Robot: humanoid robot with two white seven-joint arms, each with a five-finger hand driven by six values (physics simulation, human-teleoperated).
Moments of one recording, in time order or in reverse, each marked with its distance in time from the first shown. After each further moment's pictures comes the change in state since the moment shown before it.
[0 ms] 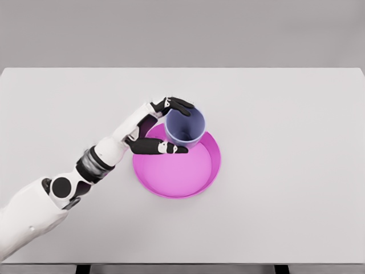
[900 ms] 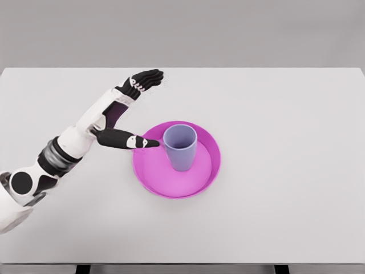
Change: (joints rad) left arm -0.006 0.197 0.071 -0.152 0.053 0.000 0.011; right arm 0.000 0.000 0.000 0.000 0.000 0.000 0.000
